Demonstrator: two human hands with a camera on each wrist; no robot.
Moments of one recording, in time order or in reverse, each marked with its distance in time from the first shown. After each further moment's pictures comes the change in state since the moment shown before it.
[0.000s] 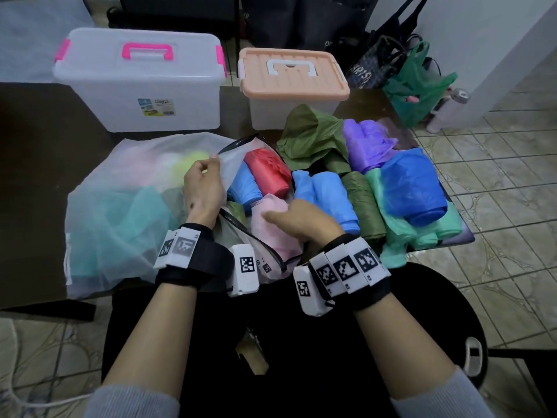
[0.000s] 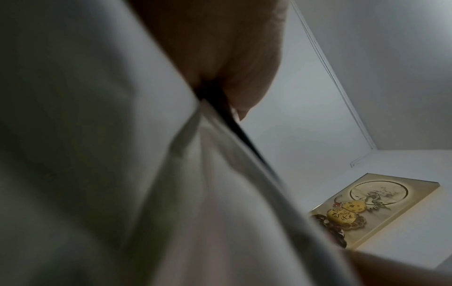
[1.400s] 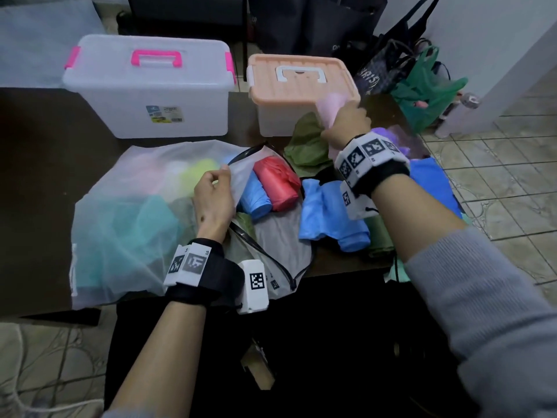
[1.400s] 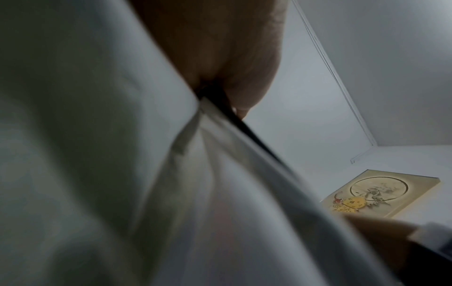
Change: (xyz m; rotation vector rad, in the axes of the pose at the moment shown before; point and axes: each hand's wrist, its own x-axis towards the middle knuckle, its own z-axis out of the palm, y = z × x) left_hand -0.004 -0.001 0.002 0.019 -0.005 0.008; right_hand 0.106 -0.024 -0.110 -0.125 0.510 0.075
